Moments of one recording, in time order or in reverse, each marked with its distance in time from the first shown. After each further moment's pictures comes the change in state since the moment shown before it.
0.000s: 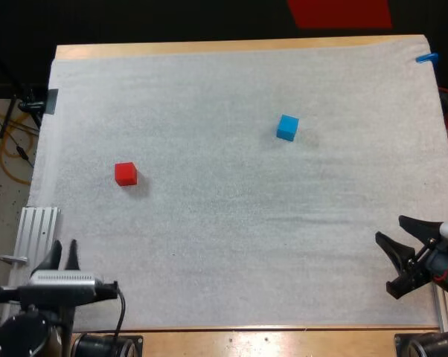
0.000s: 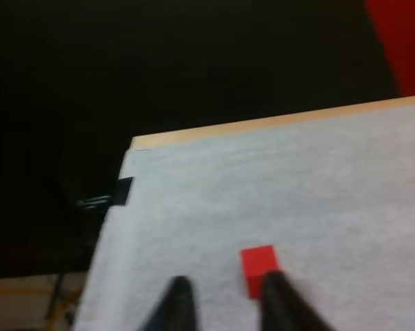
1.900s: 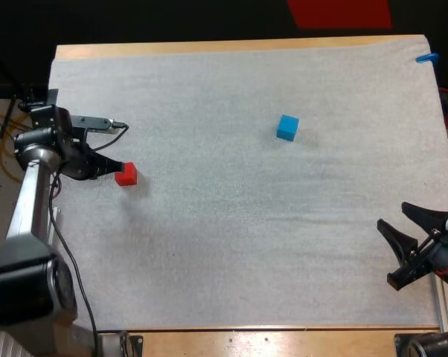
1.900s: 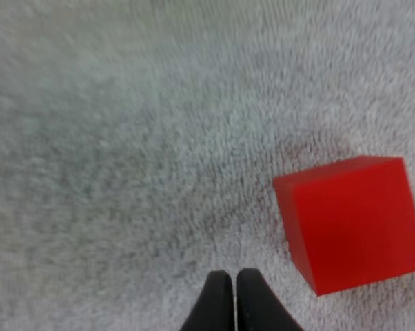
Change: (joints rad) left arm 0.352 1.606 -0.462 -0.131 0.336 0.234; right arm 0.000 0.000 0.000 -0.111 0.008 0.000
